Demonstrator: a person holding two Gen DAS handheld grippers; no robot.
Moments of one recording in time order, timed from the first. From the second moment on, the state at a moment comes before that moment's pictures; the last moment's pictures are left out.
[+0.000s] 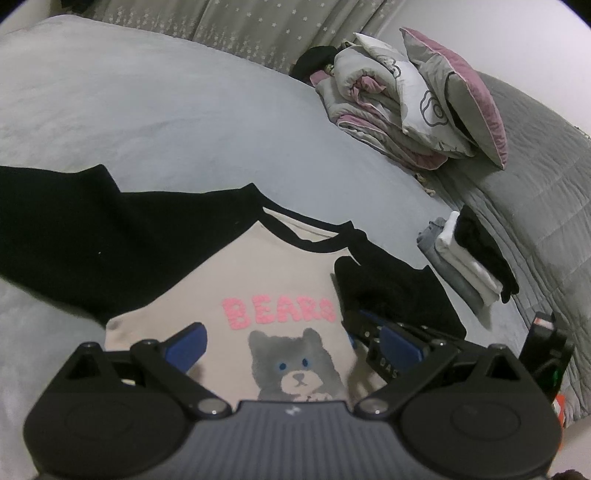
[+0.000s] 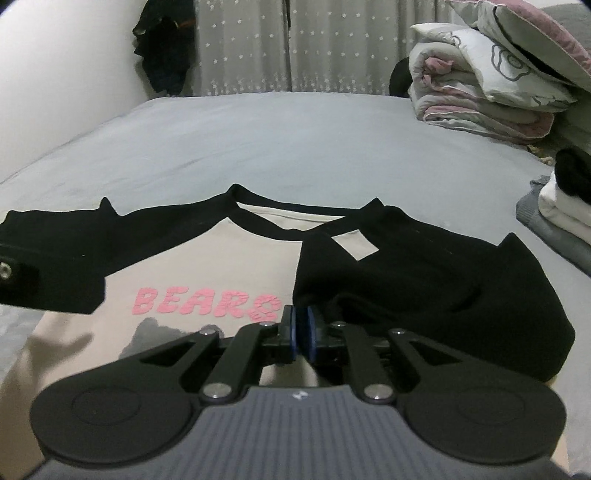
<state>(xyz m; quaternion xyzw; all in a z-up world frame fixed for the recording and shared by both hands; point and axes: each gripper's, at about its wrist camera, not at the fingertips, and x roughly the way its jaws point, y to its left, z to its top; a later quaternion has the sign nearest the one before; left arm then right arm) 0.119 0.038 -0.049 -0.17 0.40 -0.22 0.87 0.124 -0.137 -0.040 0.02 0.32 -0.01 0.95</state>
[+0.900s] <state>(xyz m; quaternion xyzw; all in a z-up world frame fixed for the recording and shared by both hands) 0.116 0.020 -0.040 -0.14 0.39 -0.22 0.88 0.107 -0.188 0.009 0.16 0.33 0.02 0.93</state>
